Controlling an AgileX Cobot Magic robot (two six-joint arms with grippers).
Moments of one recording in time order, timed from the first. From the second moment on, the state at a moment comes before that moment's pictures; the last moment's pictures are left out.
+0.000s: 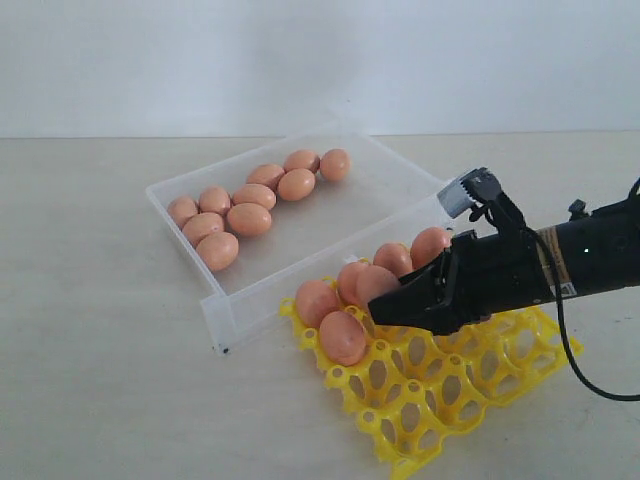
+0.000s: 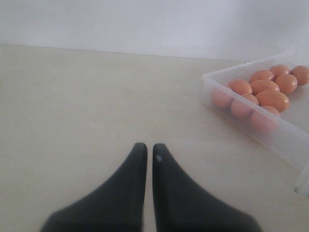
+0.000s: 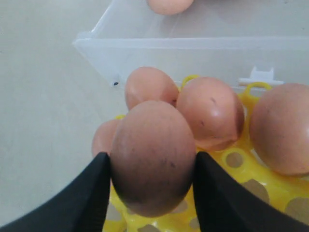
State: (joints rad) left arm 0.00 0.00 0.00 0.04 0.34 -0.08; right arm 0.02 1.86 -0.76 -1.56 -0.90 1.14
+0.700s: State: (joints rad) left arm 0.00 0.00 0.00 0.04 0.34 -0.08; right arm 0.03 1.86 -0.76 -1.53 -0.86 1.12
